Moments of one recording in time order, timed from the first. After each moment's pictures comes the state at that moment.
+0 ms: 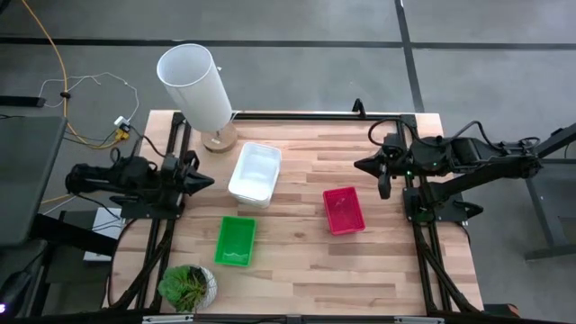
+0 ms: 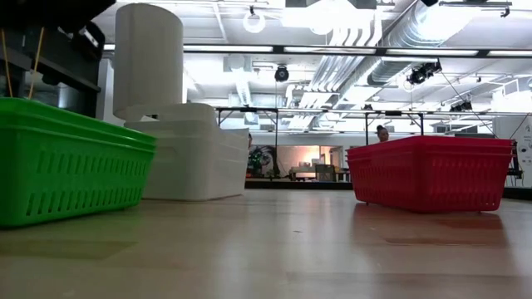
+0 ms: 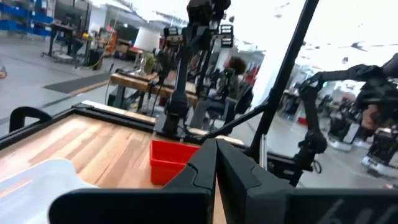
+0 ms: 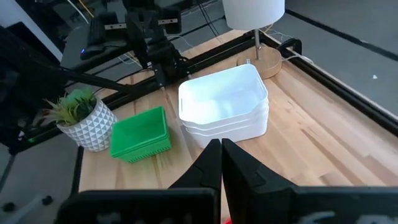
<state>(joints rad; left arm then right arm) -0.03 0.06 0.27 -0.11 -0.11 -0.28 0.16 0.88 1.12 -0.67 0.31 0.45</state>
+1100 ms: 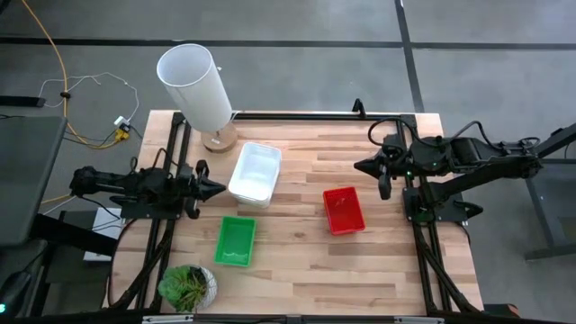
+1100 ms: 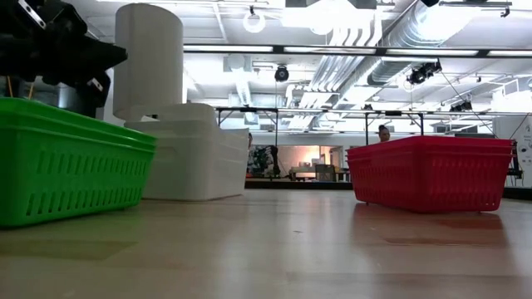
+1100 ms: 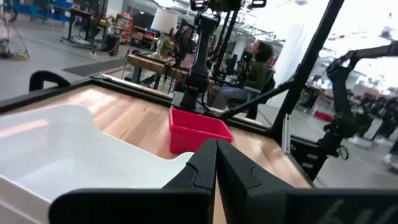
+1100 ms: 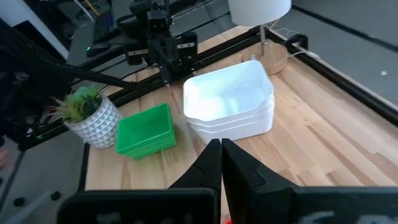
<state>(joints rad) -0.03 0.01 0.01 0.03 -0.16 -0.30 0.16 0.88 1.12 -0.67 0.29 0.47</state>
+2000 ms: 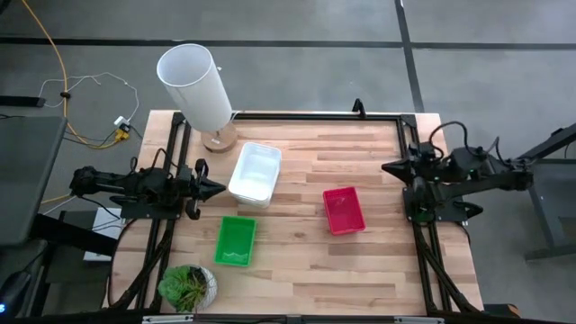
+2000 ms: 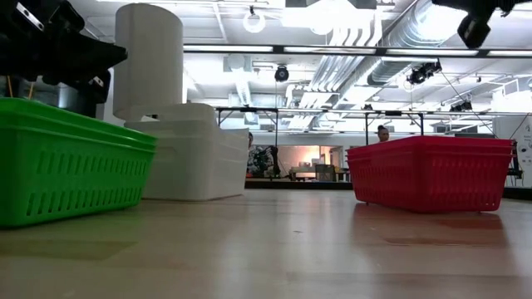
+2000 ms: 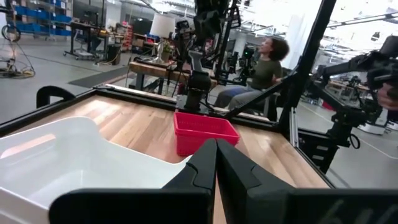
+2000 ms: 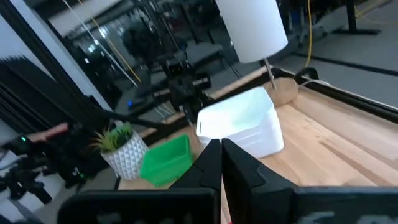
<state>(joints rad) -0.03 0.00 0.01 0.04 -0.16 -0.21 0.16 0.25 0.61 -0.46 0.28 0.47</state>
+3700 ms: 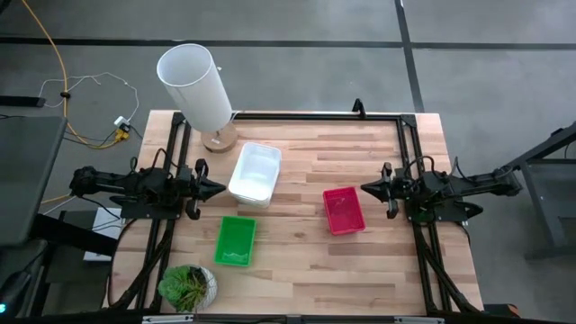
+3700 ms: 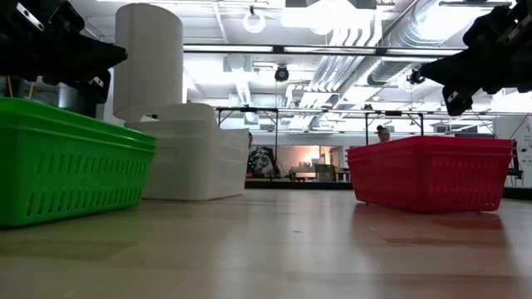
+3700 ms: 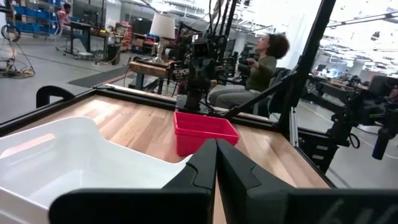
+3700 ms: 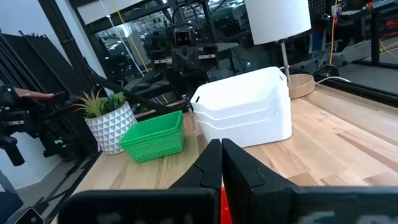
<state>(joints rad) -0.03 0.00 0.01 0.03 -0.16 -0.21 0.16 0.05 0.01 0.05 0.23 0.29</state>
